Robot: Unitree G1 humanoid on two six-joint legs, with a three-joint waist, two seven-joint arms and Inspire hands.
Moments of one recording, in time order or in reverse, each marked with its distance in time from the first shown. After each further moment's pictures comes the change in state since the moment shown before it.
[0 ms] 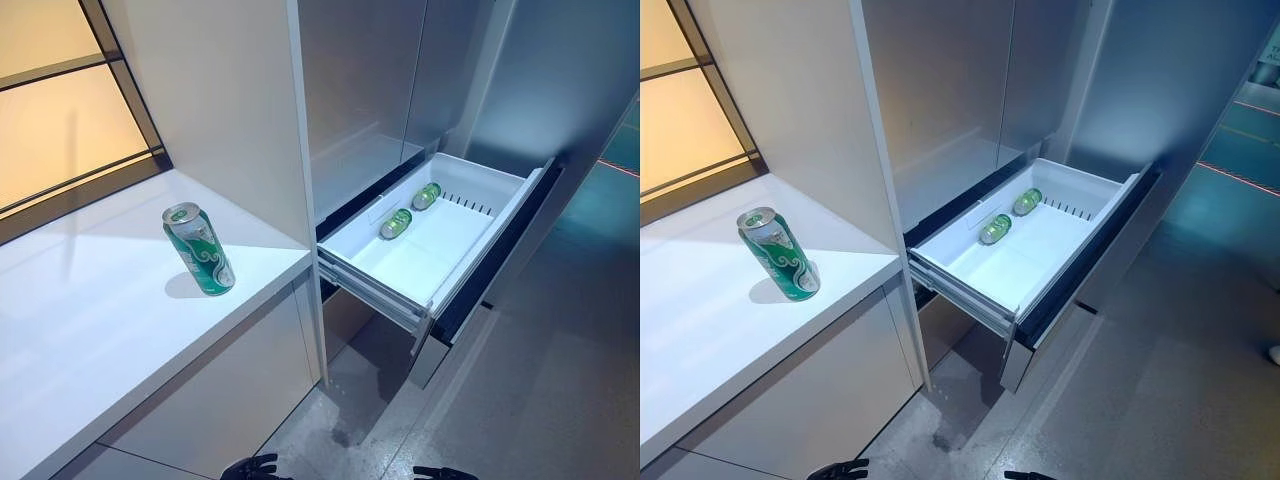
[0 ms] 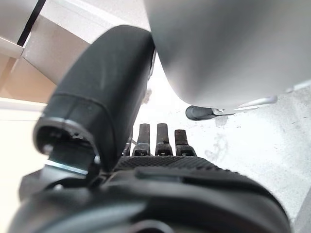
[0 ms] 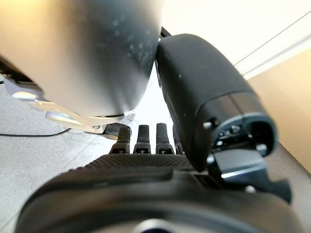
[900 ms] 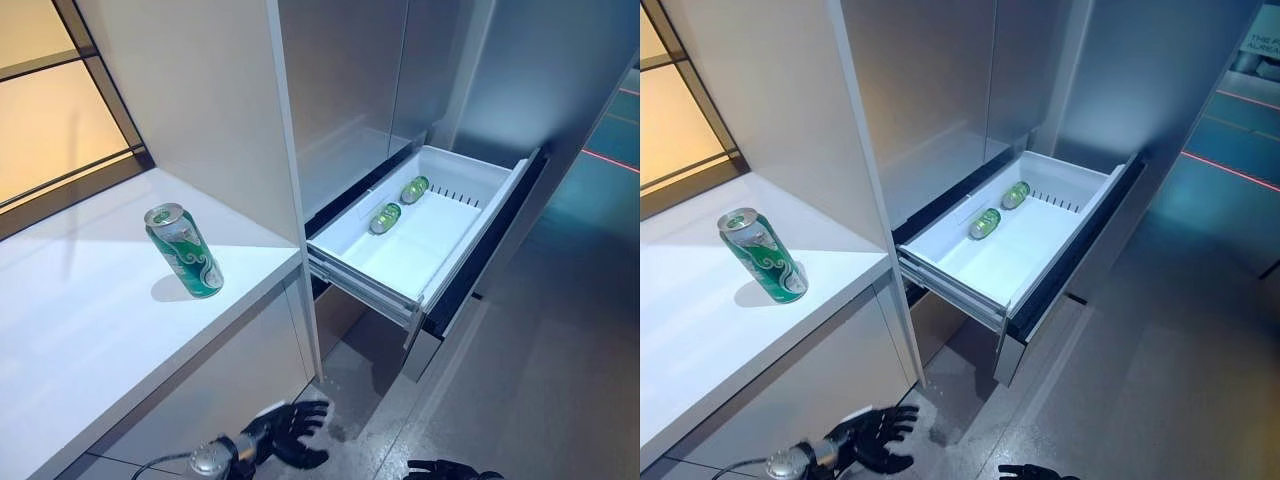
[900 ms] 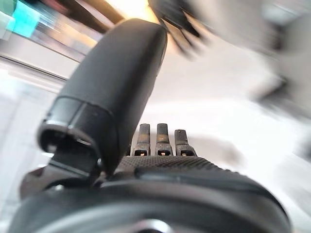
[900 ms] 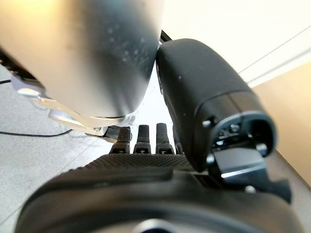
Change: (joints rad) left arm -0.007 0.171 -0.205 -0.505 -0.310 -0.223 -0.528; right arm -0.020 -0.019 0.000 -0.048 -0.088 0.014 0.079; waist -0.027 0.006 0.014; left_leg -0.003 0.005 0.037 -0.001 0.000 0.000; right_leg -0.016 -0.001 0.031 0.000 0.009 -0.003
